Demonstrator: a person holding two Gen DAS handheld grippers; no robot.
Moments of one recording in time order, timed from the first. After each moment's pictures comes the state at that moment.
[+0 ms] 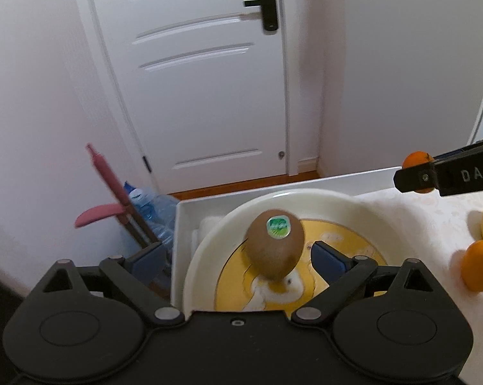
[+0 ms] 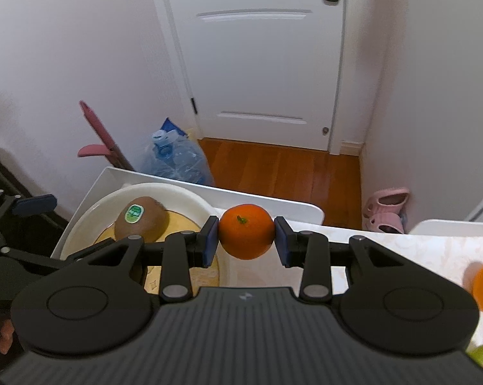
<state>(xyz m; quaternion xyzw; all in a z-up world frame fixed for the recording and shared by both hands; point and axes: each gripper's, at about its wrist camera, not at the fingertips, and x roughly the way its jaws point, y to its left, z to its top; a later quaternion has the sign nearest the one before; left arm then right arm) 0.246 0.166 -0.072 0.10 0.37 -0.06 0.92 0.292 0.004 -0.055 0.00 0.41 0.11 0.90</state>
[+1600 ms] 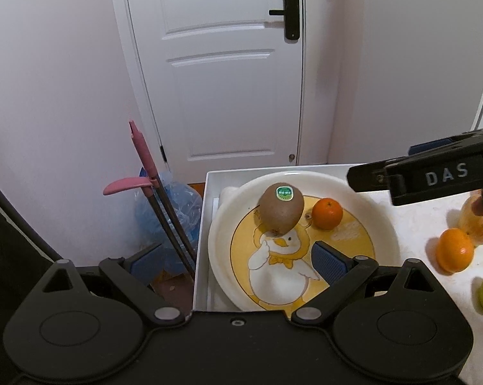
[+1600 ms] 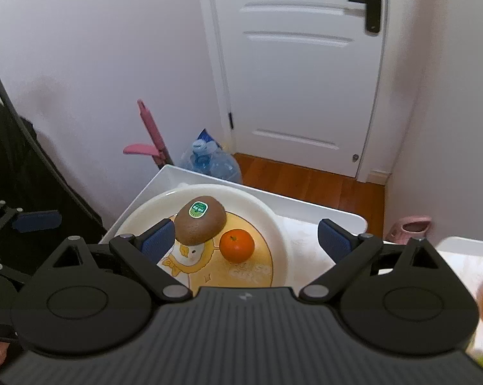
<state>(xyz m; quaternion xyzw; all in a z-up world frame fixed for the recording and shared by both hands) 0.179 0.178 -0.048 0.06 0.37 -0.03 0.93 0.243 0.034 -0.035 -0.01 0.36 0.15 0.92</state>
